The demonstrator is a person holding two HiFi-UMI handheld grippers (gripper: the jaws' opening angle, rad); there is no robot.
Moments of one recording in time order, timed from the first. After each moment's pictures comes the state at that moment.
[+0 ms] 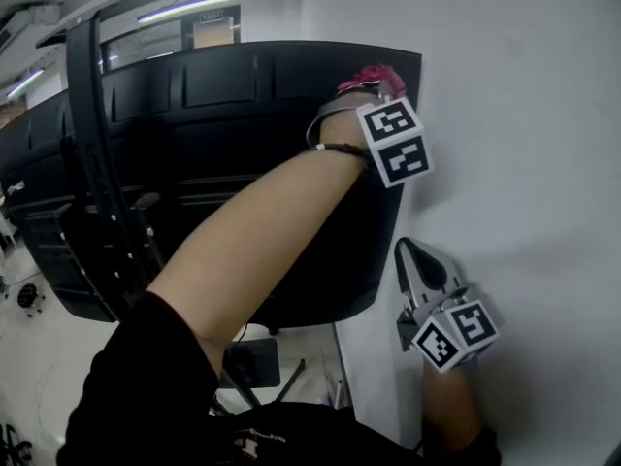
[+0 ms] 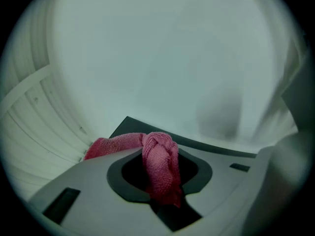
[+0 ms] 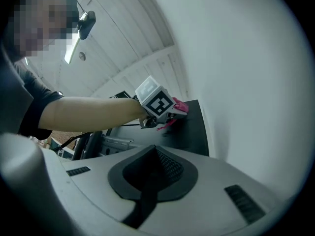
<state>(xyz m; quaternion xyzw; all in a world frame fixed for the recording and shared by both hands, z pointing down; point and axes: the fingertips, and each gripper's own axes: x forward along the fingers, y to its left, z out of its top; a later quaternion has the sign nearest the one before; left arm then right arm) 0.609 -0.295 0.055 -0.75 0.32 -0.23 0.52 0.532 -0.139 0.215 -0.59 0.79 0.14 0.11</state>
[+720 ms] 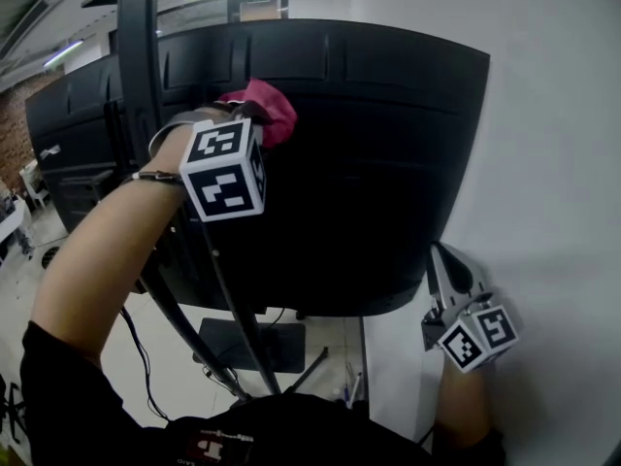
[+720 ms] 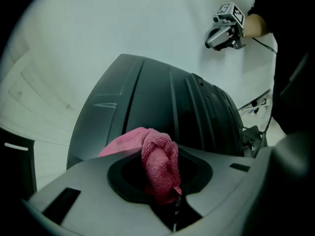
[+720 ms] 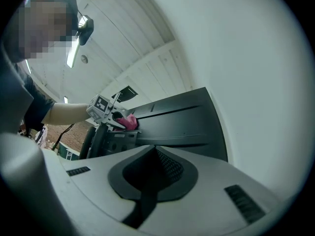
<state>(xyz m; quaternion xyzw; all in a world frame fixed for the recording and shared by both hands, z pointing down) 0.295 -0.337 0.137 -0.66 0.31 -0.46 0.51 0.509 -0.168 0.243 -0.56 0.81 0.12 0.11</state>
